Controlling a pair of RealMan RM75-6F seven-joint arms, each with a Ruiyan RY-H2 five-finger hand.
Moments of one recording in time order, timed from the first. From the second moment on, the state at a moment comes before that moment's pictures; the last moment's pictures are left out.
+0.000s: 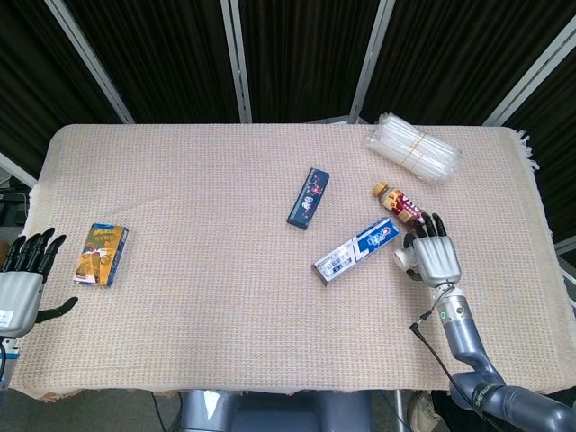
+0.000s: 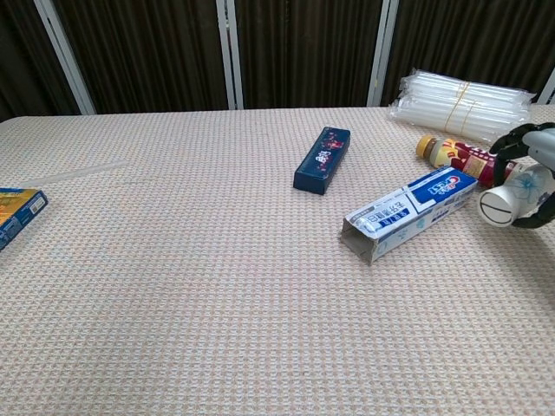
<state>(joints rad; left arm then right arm) -0.16 -1.13 -0.06 -1.61 1.48 1.44 0.14 0.51 -1.52 0.16 -1.28 -1.15 1.11 -0.34</state>
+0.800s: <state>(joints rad) -0.16 -1.13 -0.06 -1.61 1.48 1.44 0.14 0.50 -1.30 0.26 -1.66 -0.60 0.90 -0.20</state>
